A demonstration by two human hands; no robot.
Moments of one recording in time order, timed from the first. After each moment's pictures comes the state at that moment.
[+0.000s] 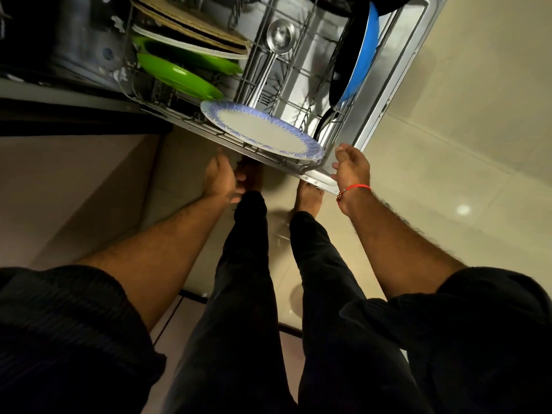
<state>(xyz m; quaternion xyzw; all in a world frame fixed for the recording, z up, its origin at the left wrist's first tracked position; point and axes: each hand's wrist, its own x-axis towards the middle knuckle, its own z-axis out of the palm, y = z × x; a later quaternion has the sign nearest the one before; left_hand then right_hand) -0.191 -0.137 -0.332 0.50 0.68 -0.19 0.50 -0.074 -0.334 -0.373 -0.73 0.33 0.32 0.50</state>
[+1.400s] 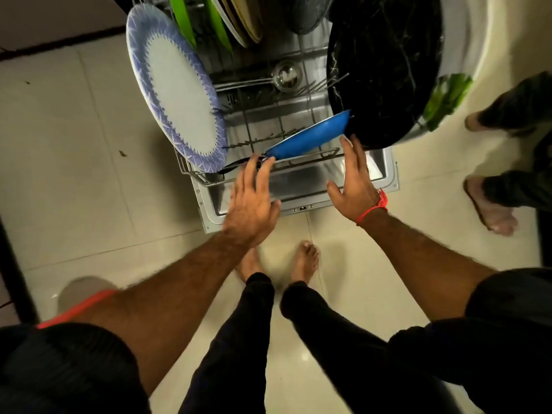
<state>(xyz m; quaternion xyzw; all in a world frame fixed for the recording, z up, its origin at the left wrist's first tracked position) 0.015 -0.388 -0.418 0.71 0.60 0.01 0.37 0.248 -0.382 -0.431 -0.70 -0.61 0.35 0.15</state>
